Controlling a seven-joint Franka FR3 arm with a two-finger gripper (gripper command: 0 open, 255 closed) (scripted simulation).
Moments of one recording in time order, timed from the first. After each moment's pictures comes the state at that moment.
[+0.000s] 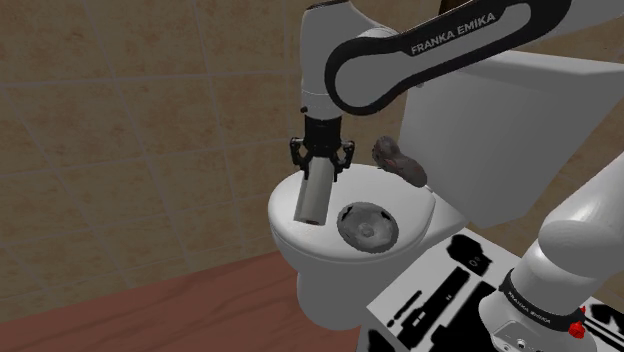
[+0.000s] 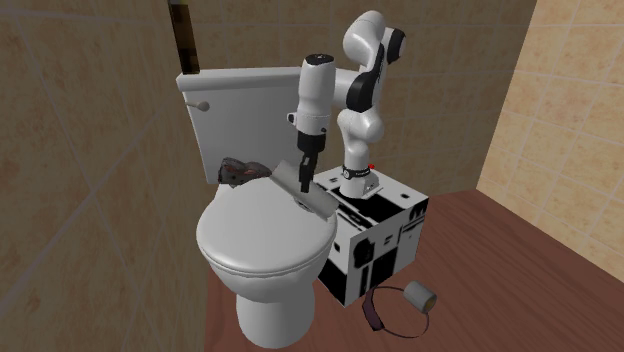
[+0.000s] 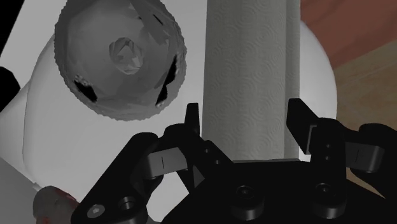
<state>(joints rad) -0.12 -0.20 0.64 -2.18 0.03 2.05 1.30</state>
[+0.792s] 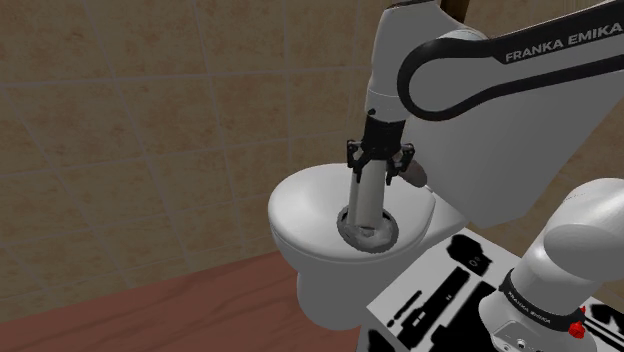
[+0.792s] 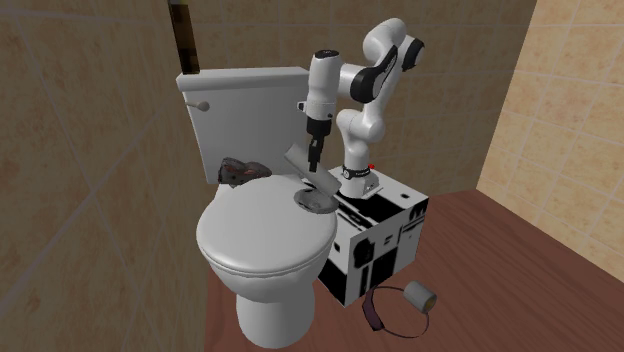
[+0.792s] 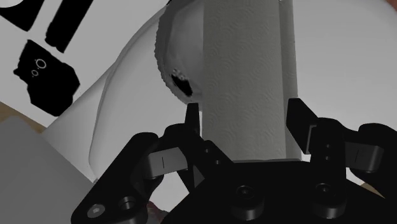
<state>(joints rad) -0.05 -0.61 0.46 -2.52 0.19 2.00 1.07</state>
